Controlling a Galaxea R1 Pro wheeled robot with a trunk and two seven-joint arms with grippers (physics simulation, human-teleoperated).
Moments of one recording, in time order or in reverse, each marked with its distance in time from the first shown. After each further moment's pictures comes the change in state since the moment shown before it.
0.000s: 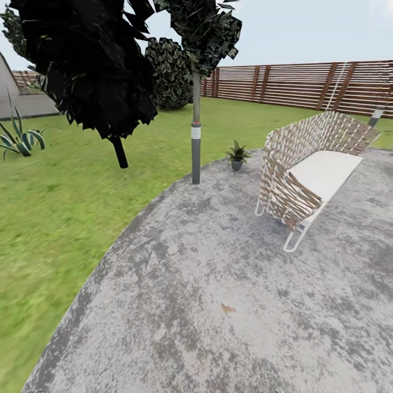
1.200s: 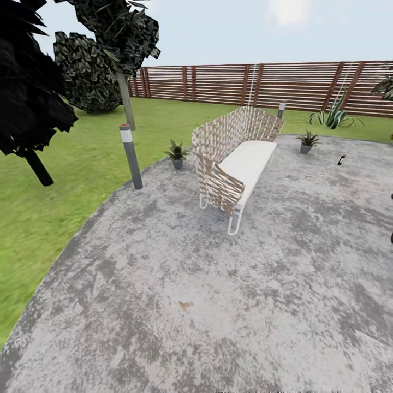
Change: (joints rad) left arm 0.000 0.000 0.000 0.000 0.000 0.000 0.000; right arm 0.000 0.000 0.000 0.000 0.000 0.000 0.000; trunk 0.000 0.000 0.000
